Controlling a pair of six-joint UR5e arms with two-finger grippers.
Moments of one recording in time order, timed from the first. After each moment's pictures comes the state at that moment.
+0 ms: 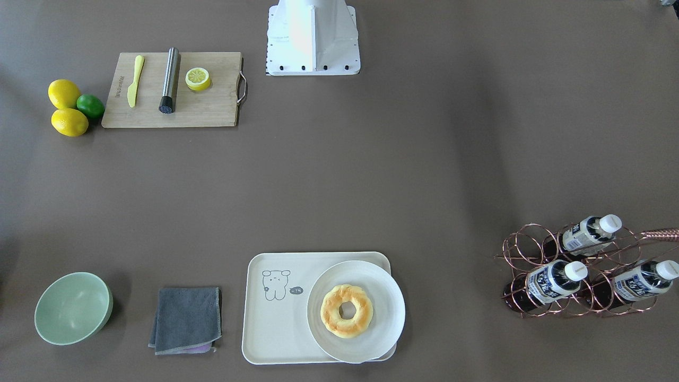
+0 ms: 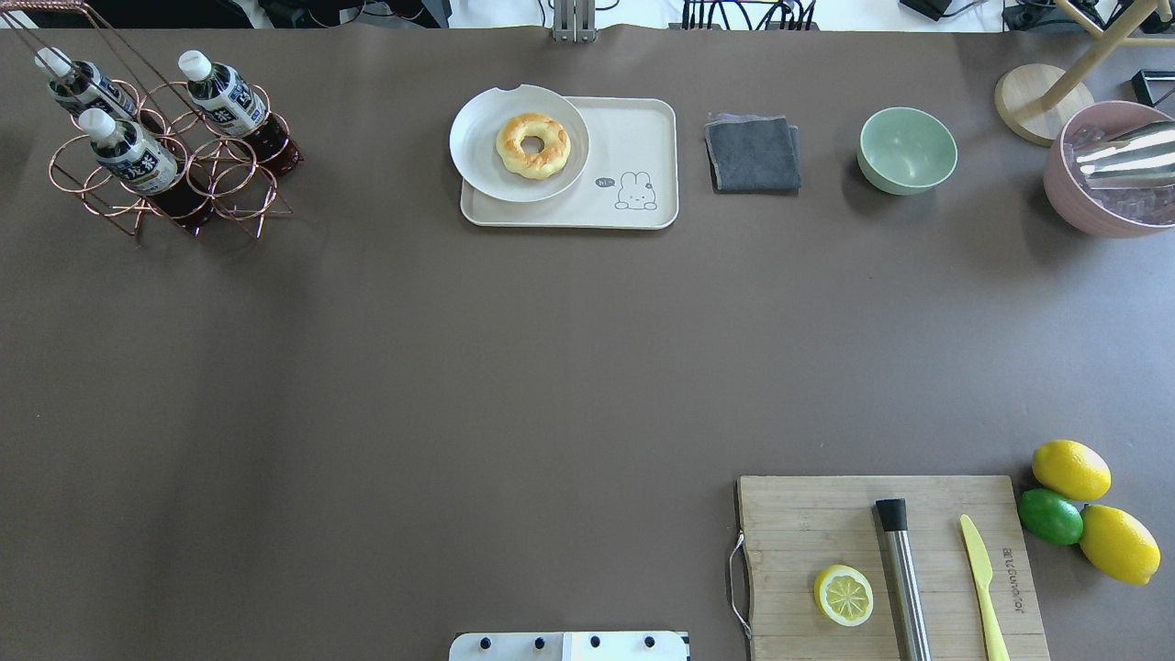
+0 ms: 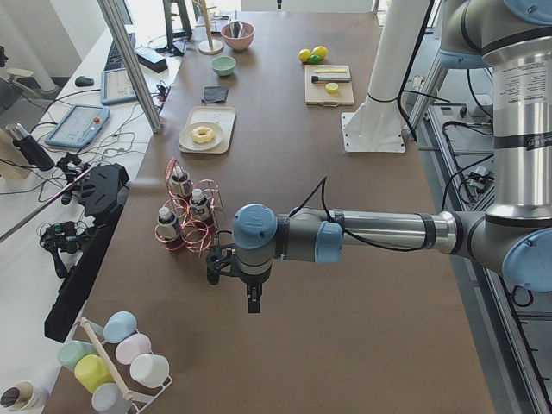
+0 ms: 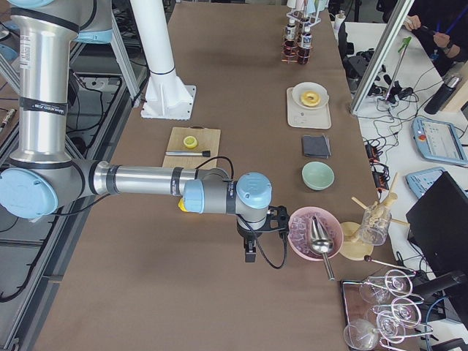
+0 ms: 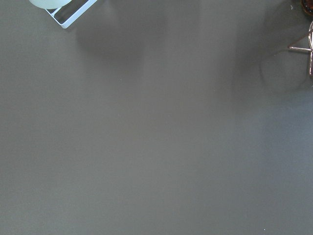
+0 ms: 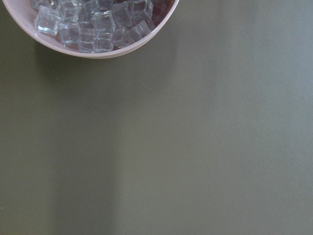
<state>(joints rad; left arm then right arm) -1.61 -1.44 -1.73 -1.62 -2.37 -0.10 1.58 -1.69 1.69 -1.56 2.31 -0.05</state>
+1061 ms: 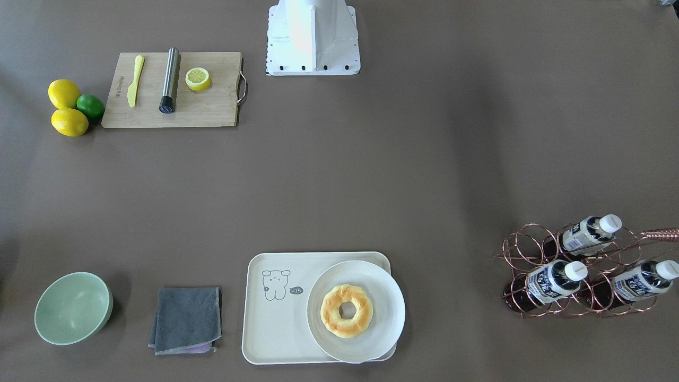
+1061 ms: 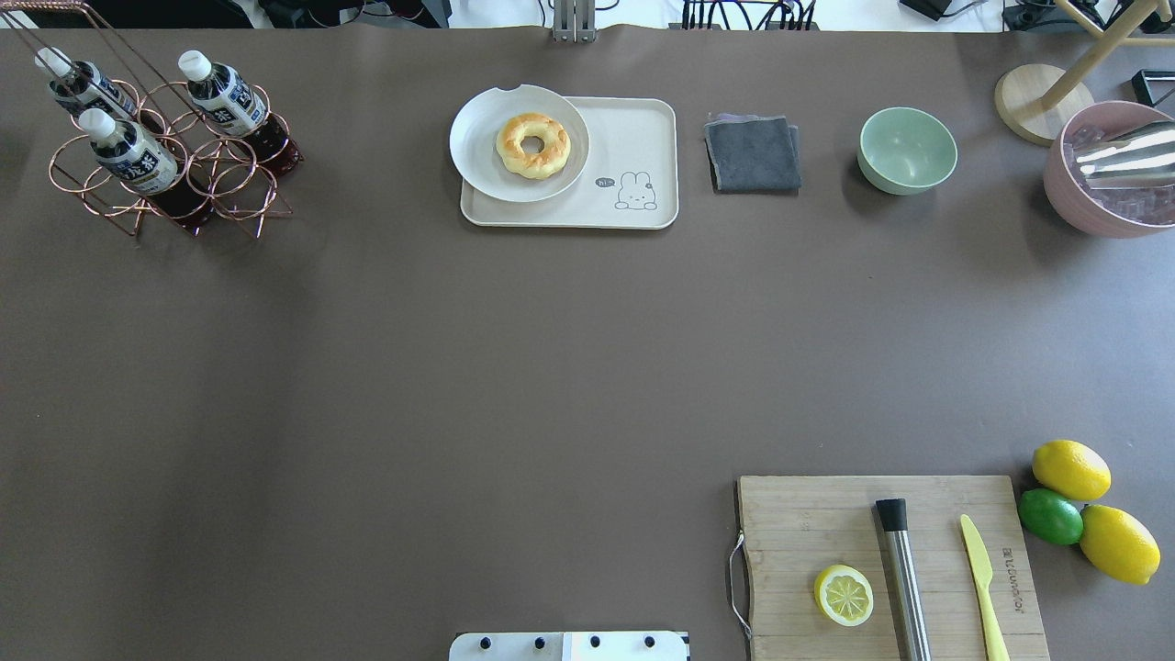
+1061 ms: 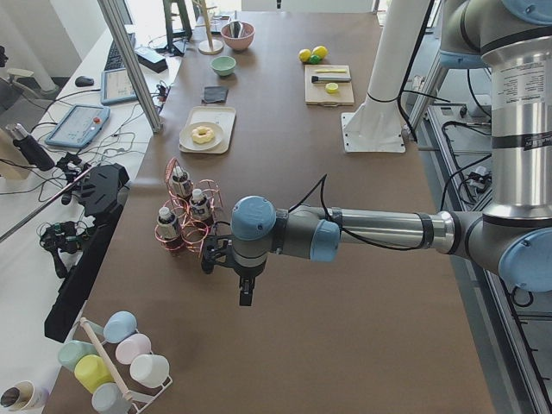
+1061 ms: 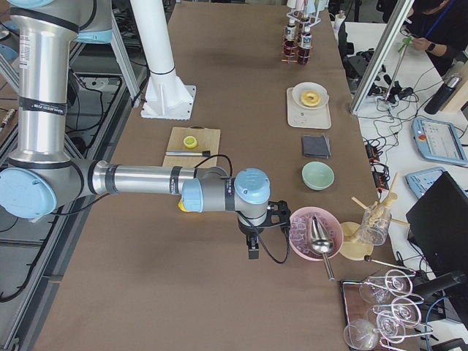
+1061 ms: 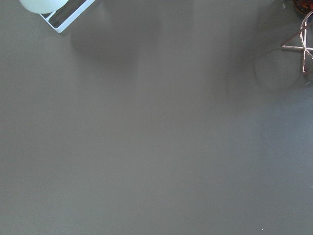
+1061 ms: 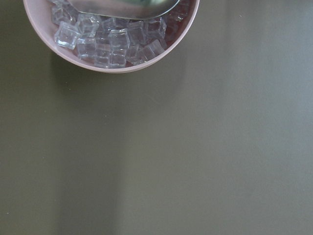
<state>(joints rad) -1.60 -1.45 -1.73 -1.74 -2.38 -0.10 1.58 -1.70 1.71 -1.50 2.31 -0.05</state>
